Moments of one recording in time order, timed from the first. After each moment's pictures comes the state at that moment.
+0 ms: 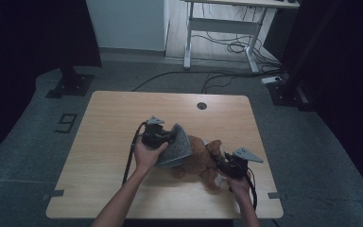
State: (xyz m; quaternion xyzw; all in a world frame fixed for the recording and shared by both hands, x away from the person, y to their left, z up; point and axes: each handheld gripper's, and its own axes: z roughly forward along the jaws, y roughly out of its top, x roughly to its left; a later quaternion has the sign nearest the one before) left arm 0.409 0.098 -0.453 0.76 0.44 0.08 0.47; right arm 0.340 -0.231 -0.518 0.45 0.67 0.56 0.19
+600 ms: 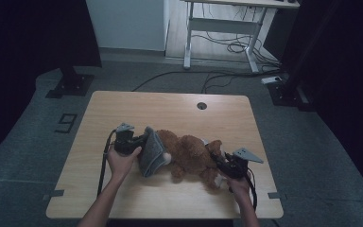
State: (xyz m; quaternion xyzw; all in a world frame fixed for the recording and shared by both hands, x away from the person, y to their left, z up) left arm 0.394 0.175 -0.479 0.73 0.49 0.11 0.45; right arm 0.341 -0.232 -0.520 0.45 0.67 0.56 0.19
